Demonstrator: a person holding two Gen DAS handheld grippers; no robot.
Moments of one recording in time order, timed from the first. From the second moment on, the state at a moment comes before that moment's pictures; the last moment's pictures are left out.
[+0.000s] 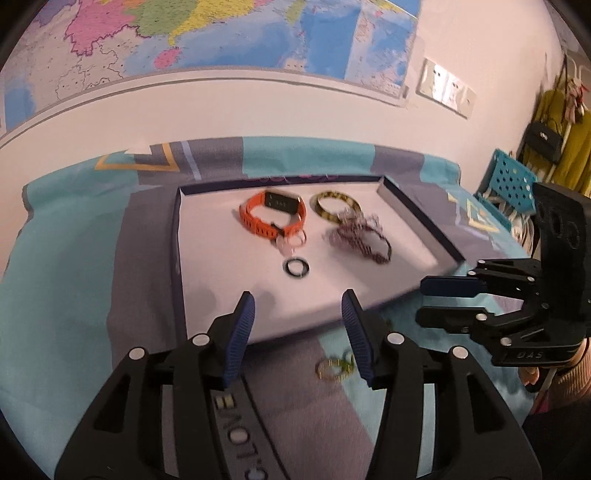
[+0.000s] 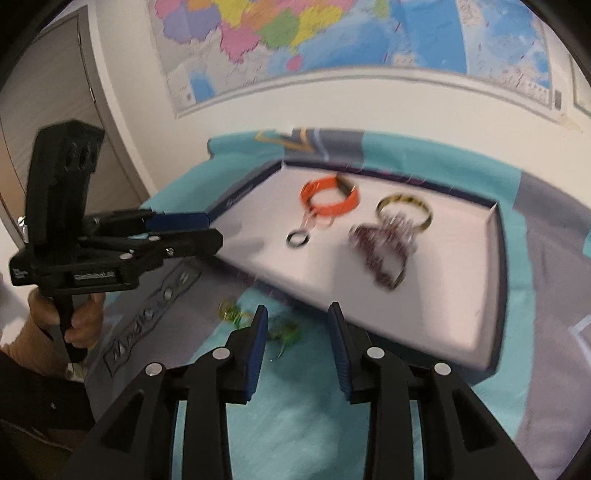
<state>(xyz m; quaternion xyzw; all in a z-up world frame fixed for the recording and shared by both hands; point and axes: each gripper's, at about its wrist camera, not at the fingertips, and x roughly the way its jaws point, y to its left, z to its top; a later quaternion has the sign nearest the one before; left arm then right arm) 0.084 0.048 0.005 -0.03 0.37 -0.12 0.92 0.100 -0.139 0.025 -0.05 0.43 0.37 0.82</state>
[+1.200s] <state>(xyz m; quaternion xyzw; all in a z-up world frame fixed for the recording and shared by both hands) 0.081 -0.015 -0.033 0.08 0.41 -0.21 0.88 0.097 -0.145 0.004 -0.02 0.47 0.35 0.81</state>
